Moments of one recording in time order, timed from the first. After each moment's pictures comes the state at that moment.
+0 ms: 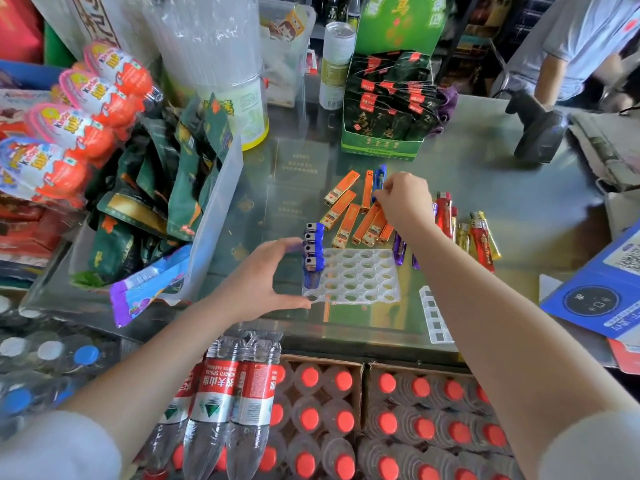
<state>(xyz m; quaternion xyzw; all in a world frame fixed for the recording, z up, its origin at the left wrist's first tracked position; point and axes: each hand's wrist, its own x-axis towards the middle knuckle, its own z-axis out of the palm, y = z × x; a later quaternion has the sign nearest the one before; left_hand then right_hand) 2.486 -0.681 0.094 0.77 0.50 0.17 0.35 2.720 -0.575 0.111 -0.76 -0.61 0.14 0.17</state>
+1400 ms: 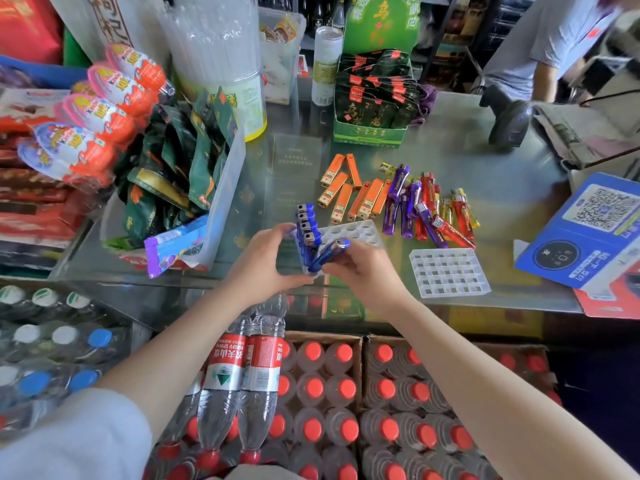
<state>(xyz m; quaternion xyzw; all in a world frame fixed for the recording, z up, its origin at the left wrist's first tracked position) 2.489 -0.714 0.091 0.76 0.53 0.24 0.29 2.673 -0.738 0.104 -0.55 -0.70 0.33 0.30</state>
